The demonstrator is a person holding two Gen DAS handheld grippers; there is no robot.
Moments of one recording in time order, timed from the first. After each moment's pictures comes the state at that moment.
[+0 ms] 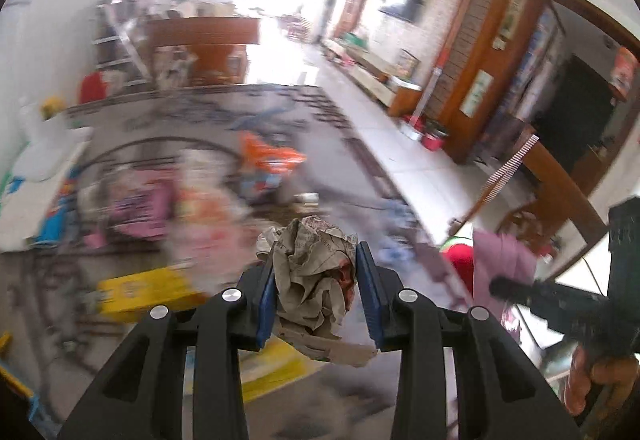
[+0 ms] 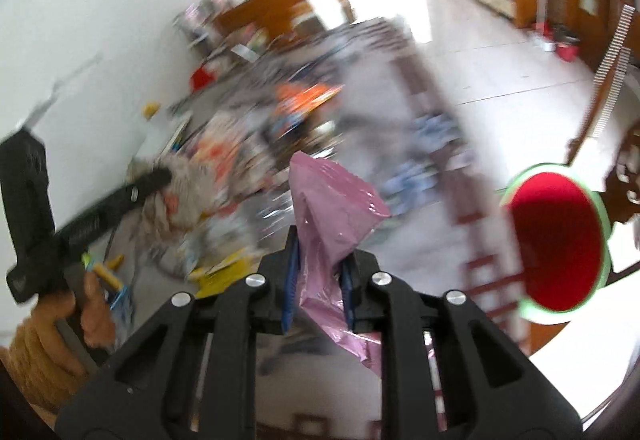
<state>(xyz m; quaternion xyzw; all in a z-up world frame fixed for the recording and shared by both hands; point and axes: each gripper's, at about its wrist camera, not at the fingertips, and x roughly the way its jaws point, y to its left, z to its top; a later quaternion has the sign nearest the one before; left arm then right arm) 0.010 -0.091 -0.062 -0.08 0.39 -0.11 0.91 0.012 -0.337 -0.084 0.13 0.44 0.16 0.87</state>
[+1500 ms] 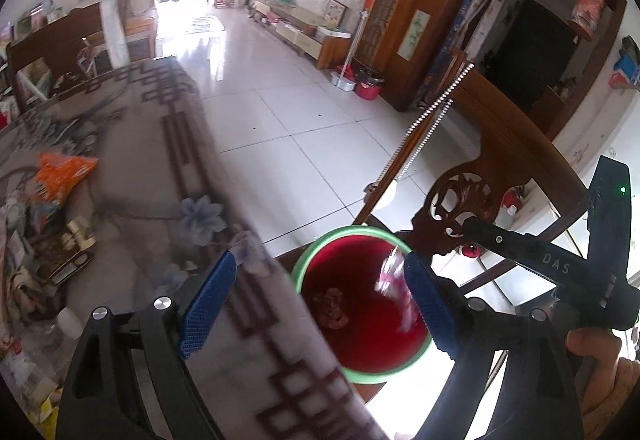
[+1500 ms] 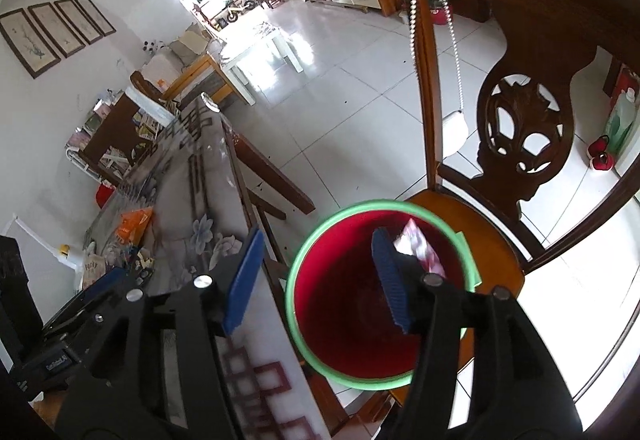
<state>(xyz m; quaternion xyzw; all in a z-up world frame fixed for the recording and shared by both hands) 0.088 -0.330 -0.097 -0.04 0.44 -0.20 0.87 0.067 -0.571 -0.129 0.25 0.42 0.00 0.87</state>
